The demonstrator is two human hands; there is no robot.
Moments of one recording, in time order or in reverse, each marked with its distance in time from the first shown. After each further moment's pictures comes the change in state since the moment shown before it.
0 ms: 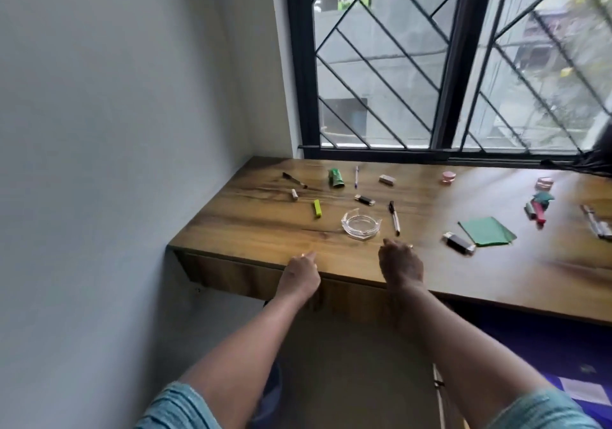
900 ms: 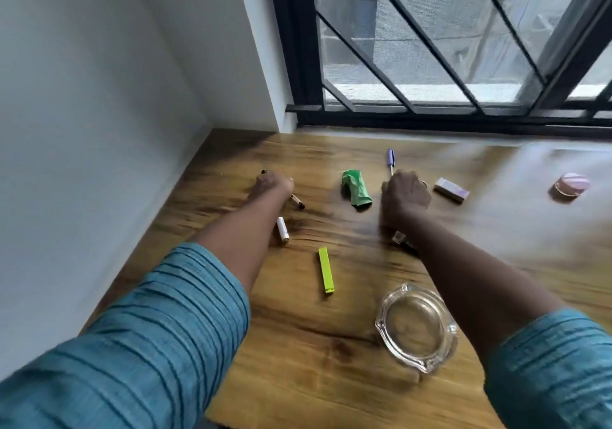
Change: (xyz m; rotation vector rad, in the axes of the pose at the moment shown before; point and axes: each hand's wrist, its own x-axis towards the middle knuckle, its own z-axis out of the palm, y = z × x) left_hand 0.462 -0.049 0.000 0.108 -0.075 -0.589; right_hand 0.390 -0.054 0.138 -0.077 -0.130 0.219
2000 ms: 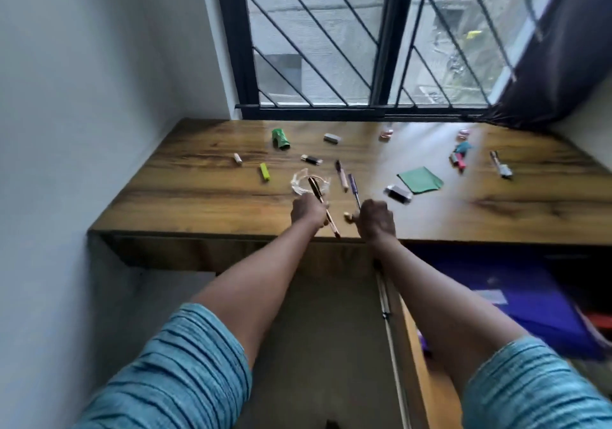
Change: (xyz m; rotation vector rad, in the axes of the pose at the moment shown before) left_hand -0.418 -0.104 0.065 -0.465 -0.229 0.418; right_hand -0.404 0.165 -0.110 0.094 0.041 -0.006
